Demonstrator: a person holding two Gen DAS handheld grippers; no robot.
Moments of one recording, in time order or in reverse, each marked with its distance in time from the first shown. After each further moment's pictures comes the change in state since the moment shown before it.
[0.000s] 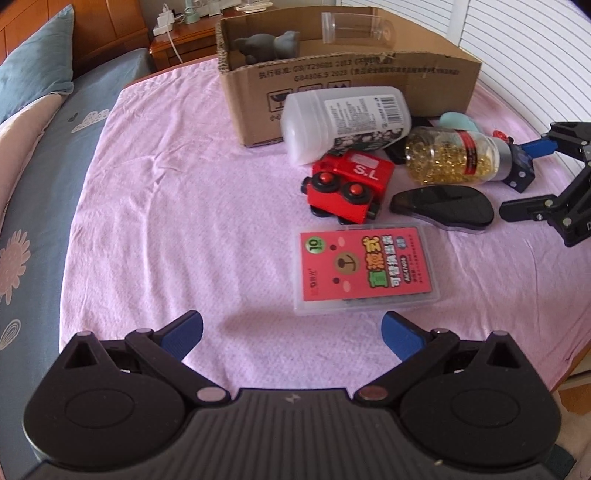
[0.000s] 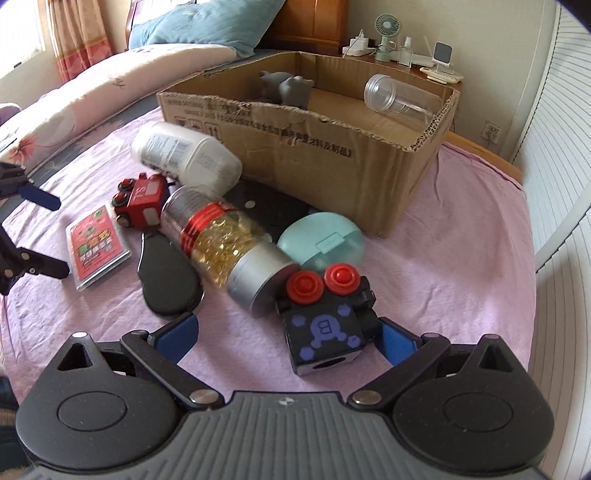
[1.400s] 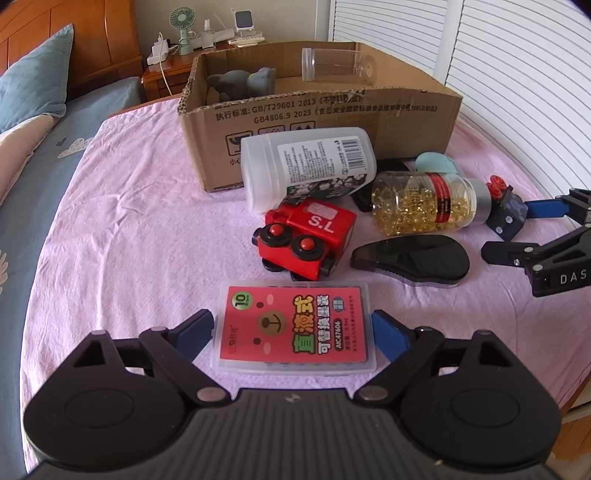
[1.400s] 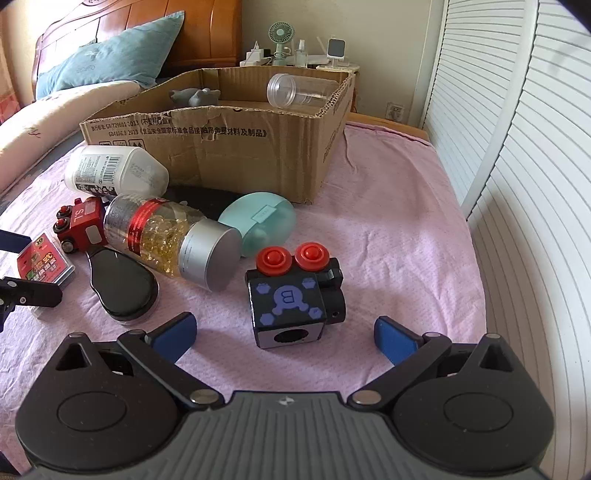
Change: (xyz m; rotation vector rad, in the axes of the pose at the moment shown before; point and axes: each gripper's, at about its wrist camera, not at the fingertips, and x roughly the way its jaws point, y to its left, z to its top) left arm 0.012 -0.023 0.016 -0.036 -0.139 -0.034; right arm -0.006 0.006 -0.037 0.246 -0.099 -0.233
